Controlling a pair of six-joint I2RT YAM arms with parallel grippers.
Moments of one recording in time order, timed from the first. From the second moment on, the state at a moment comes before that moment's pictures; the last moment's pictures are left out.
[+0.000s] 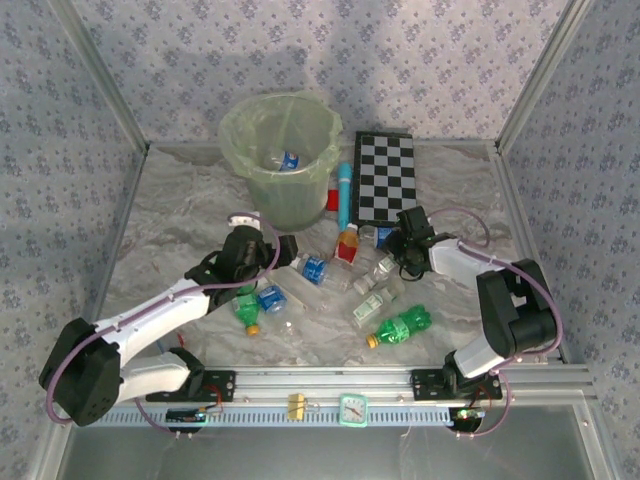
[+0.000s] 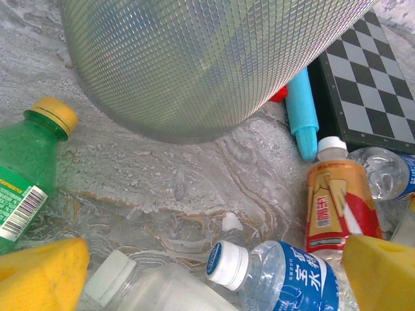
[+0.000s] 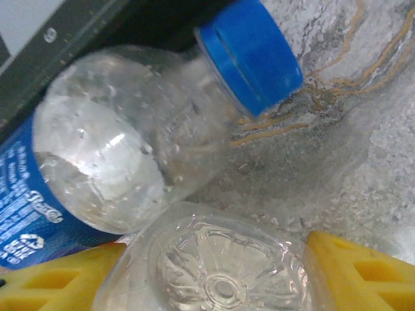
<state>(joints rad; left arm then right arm) -0.68 1.15 0.64 -0.07 -0.21 -0.64 0.32 1.52 0.78 -0.30 0.02 0.96</state>
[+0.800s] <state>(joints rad) -0.68 1.30 0.76 0.13 0.30 -0.57 0.37 1.26 0.79 -0.10 -0.14 0.81</state>
